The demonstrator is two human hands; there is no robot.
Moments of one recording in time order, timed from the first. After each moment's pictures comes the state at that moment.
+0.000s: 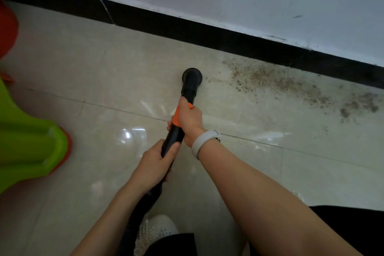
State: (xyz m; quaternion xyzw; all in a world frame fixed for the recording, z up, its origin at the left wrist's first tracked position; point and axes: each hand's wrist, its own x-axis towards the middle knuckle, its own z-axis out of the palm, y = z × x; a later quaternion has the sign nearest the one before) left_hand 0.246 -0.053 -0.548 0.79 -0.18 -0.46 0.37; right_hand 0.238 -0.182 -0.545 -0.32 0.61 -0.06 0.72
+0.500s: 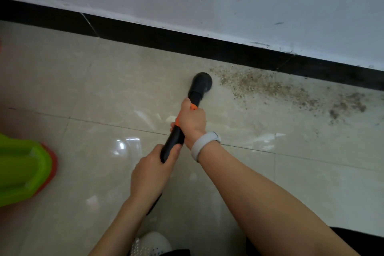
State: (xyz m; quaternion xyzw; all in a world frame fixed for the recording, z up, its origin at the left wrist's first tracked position) left_hand 0.235 -0.082 -0.546 0.87 -0.23 -0.35 0.25; right_hand 0.231 -0.217 -0.559 -0.38 0.65 -0.13 0.65
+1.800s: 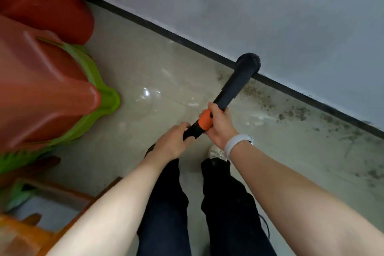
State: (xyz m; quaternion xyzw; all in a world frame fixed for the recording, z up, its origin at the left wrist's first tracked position) left_hand 0.187 -0.120 -0.225 0.81 -0.23 -0.52 0.13; right_hand 0.133 -0.245 -0.221 -0.24 0.60 -0.02 0.76
